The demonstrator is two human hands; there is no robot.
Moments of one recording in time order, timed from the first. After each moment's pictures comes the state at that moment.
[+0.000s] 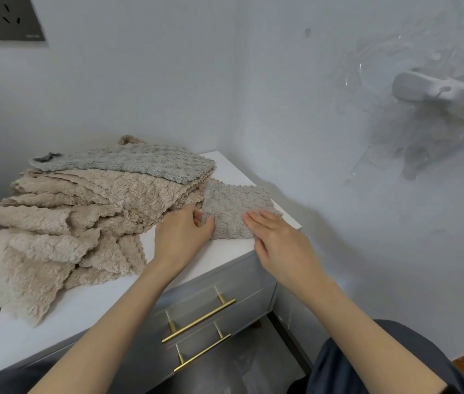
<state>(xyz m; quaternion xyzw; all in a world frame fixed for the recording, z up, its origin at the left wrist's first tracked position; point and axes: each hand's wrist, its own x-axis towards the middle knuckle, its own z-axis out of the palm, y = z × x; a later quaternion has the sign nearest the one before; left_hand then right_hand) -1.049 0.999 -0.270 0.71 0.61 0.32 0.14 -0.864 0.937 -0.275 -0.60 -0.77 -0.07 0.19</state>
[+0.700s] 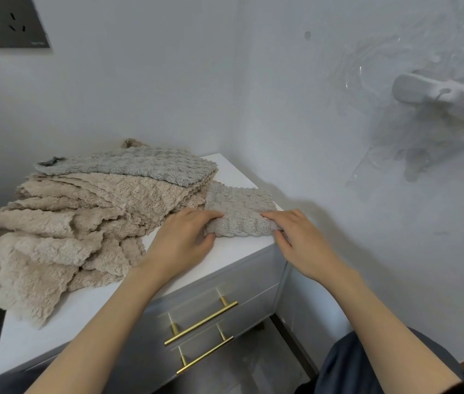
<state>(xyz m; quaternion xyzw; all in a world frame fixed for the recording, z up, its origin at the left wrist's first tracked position) -1.070 0.995 -0.266 0.86 0.44 0.25 0.05 -0.826 0.945 -0.271 -0.60 -0.76 0.05 0.25</state>
